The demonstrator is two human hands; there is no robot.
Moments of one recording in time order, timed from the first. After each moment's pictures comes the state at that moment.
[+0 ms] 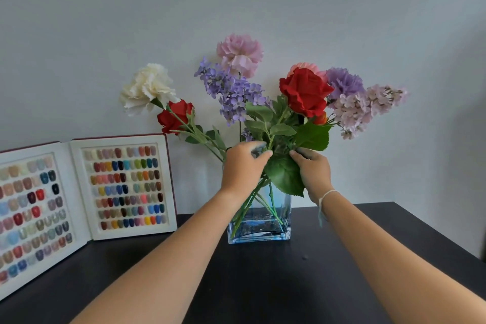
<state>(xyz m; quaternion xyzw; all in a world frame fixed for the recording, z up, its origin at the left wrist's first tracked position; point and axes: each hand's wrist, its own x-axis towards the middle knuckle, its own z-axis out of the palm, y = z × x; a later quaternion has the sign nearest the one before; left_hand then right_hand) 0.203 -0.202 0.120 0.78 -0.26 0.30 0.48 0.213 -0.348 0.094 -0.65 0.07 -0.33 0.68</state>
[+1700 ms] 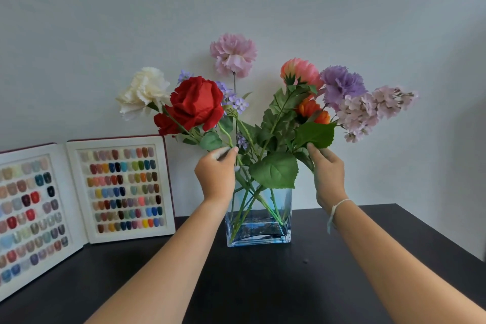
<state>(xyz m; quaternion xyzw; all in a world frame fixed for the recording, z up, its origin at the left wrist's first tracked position) 0.218 -0.180 0.107 0.66 -0.10 0.31 0.68 0.196 -0.358 0.094 -0.57 0.03 -0.37 0.73</state>
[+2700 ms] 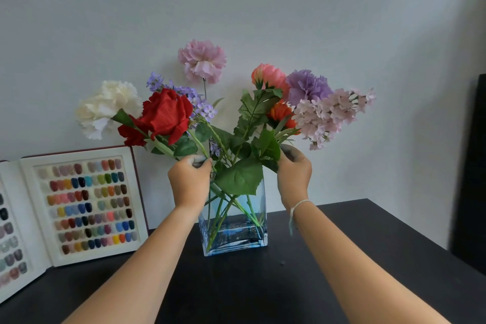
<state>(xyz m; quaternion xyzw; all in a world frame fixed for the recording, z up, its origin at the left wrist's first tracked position) 0.225 -0.184 0.108 0.72 -0.13 0.33 0.60 0.192 -0.341 0.104 -0.55 0.06 -0.40 0.73</state>
